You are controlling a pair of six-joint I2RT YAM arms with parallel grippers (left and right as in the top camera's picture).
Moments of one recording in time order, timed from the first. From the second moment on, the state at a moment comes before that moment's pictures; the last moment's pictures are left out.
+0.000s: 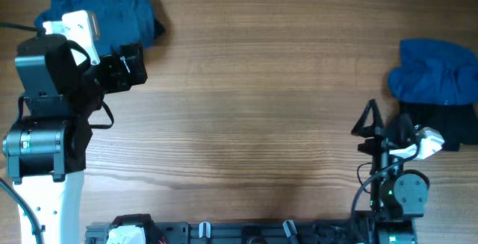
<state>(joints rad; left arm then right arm) 0.04 1.10 1.36 -0.85 0.11 -0.18 -0.01 0.09 0.13 -0.04 0.17 0.48</state>
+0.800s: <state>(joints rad) 0.04 1.10 1.36 -0.85 0.11 -0.18 -0.01 0.02 0.01 0.01 0.03 0.33</state>
